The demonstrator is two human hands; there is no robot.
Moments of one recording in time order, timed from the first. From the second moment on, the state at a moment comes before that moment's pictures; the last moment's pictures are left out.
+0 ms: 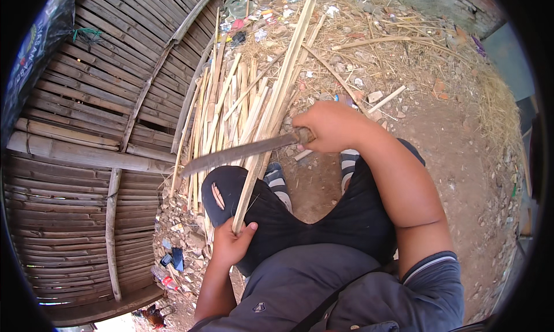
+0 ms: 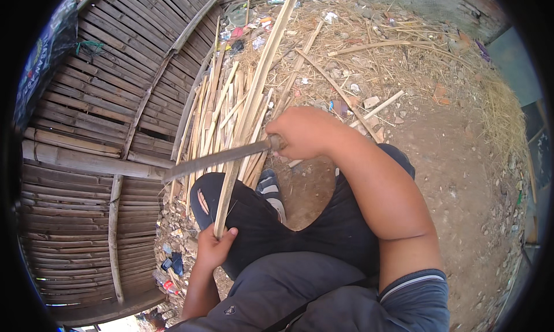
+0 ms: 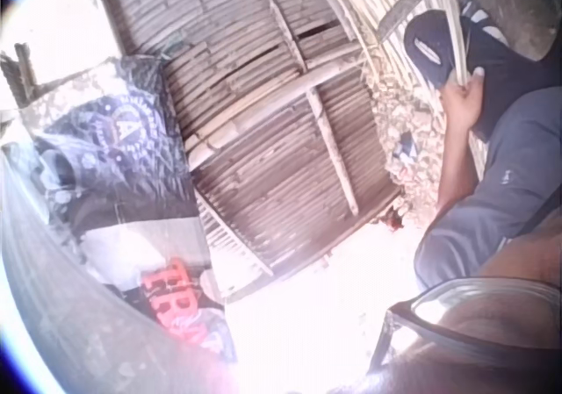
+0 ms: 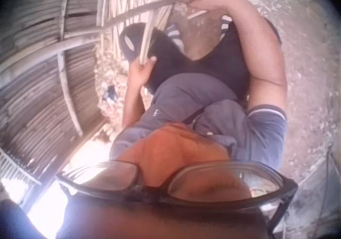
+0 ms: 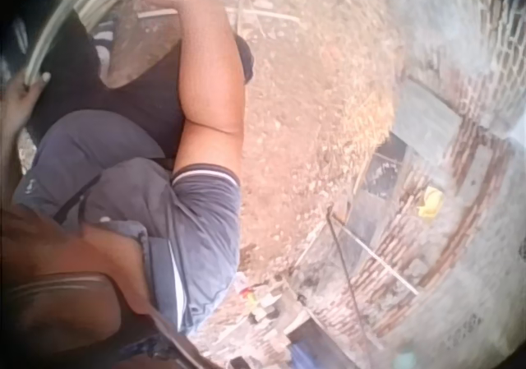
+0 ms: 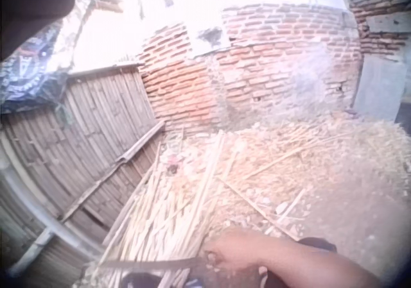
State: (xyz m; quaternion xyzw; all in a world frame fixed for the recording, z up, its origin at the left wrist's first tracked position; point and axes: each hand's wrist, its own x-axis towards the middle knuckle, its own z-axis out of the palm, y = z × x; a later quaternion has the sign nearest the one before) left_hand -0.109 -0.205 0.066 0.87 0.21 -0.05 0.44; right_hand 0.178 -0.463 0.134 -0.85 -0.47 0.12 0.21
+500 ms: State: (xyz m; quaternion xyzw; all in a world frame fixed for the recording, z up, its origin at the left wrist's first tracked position) left_hand -0.105 -0.199 0.069 0.84 0.21 -0.09 0.49; right_hand 0.171 -0.461 0.131 -0.86 -0.47 0.10 0.16
